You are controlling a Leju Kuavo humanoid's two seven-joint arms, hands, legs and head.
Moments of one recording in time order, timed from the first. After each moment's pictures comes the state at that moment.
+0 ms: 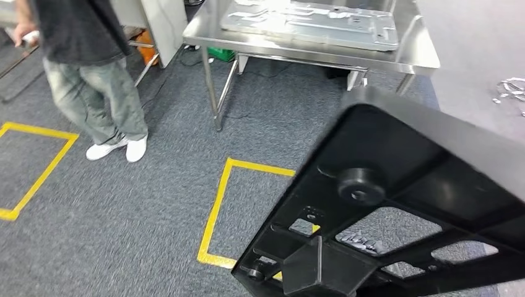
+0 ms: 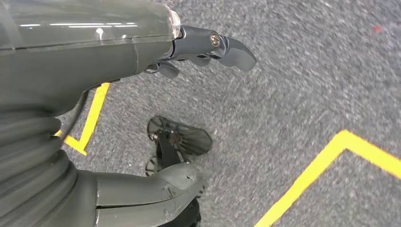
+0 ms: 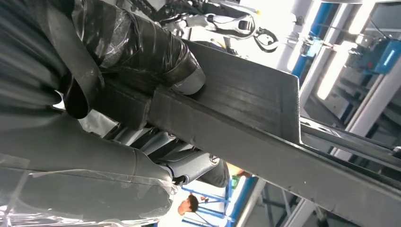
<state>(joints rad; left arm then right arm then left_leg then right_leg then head) -0.03 -0.01 0.92 -0.20 -0.47 -0.08 -0.27 0.24 -0.18 0.28 -2.21 -0.12 0.39 -0.64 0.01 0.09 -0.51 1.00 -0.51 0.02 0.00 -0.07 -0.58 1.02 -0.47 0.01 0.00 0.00</state>
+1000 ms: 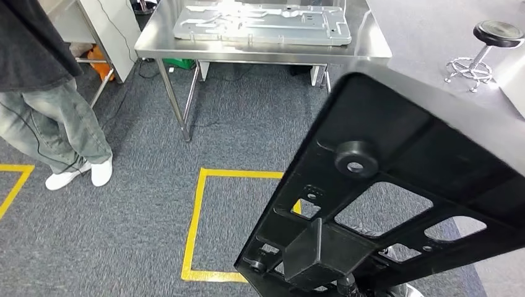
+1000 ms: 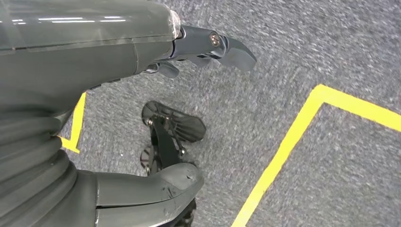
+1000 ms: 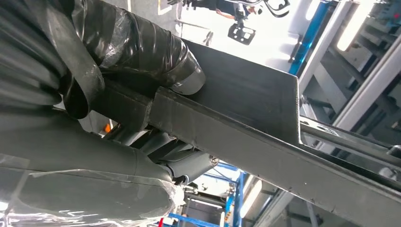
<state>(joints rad) -0.03 -0.01 0.96 -0.20 -0.48 -0.14 -0.29 0.22 -0.17 0.27 -2.19 -0.13 0.34 -0.62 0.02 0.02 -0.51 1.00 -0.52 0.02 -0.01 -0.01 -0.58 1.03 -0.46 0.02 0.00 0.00</state>
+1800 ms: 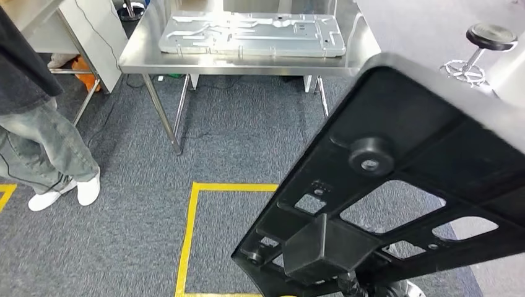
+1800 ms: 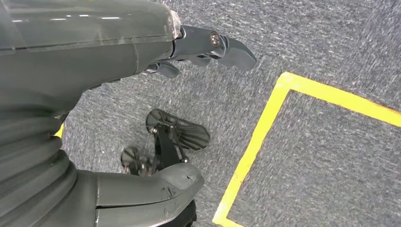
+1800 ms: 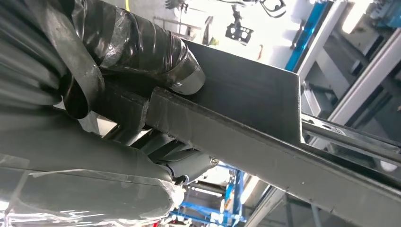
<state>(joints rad) -0.02 0.00 0.96 -0.20 -0.50 -0.14 -0.29 0.20 -0.16 0.27 -2.19 -0.14 0.34 -0.61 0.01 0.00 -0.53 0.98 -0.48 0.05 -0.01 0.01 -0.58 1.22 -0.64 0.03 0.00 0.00</state>
